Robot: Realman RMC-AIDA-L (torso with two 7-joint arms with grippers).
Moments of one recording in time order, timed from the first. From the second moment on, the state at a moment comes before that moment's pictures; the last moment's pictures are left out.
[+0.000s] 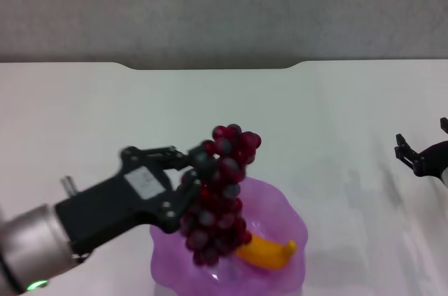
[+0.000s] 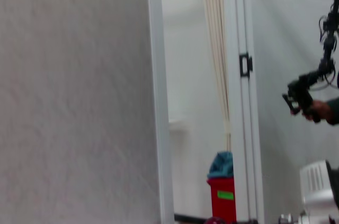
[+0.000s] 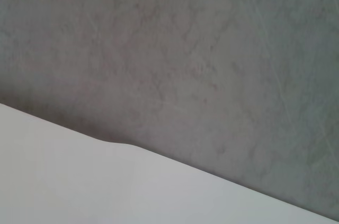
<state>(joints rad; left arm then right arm) 0.08 -2.04 1.69 1.26 -2.10 -1.08 2.05 0.46 2.01 0.83 0.27 -2.25 -0.75 -0.20</state>
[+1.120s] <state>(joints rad) -0.10 -2.04 1.80 0.97 -2.20 -0.90 2.17 0.46 2.01 0.83 0.27 -2.25 -0.75 -0.20</state>
